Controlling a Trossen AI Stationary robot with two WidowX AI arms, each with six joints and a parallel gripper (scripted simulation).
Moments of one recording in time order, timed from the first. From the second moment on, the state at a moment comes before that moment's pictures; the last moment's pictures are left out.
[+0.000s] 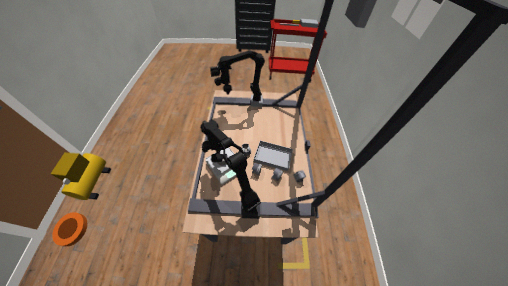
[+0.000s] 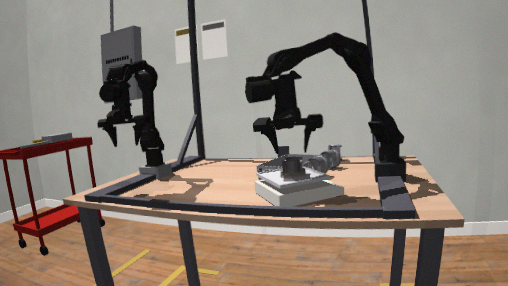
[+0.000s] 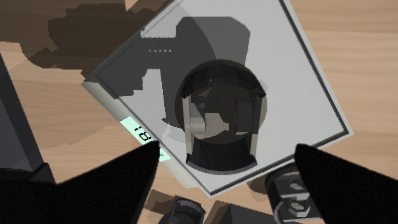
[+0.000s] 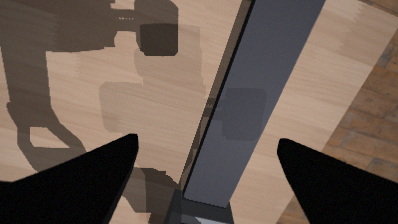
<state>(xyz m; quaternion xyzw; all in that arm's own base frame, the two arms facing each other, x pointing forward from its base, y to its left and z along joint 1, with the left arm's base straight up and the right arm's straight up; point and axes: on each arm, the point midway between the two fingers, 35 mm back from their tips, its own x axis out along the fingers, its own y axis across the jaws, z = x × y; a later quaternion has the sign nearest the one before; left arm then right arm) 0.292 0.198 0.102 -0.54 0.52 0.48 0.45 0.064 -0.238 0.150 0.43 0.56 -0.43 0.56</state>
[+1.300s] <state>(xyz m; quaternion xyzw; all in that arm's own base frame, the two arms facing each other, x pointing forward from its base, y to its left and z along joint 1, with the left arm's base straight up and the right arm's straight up) 0.291 0.202 0.138 -0.43 0.60 0.39 0.55 0.064 -0.238 0.150 0.43 0.56 -0.43 0.56</state>
